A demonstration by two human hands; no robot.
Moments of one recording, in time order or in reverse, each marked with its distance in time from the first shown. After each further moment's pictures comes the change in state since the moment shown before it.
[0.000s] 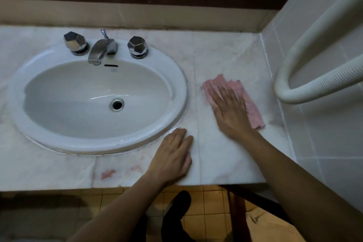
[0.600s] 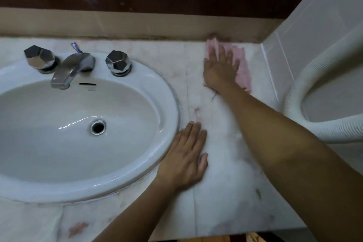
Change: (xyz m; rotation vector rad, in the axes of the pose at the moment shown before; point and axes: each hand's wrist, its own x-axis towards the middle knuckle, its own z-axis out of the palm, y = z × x) left_hand 0.108 0.002 0.022 0.069 0.123 -0.025; right_hand 0.222 0.003 -0.035 0.060 0.065 0.330
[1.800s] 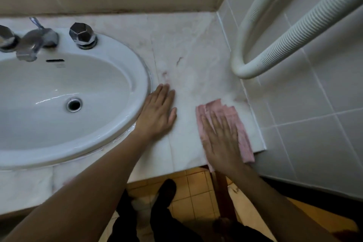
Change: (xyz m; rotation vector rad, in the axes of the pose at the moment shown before) left_hand 0.000 -0.001 -0.011 -0.030 -0.119 0.022; right_hand -0.365 0.130 0.025 -0.138 -0.057 -0.169
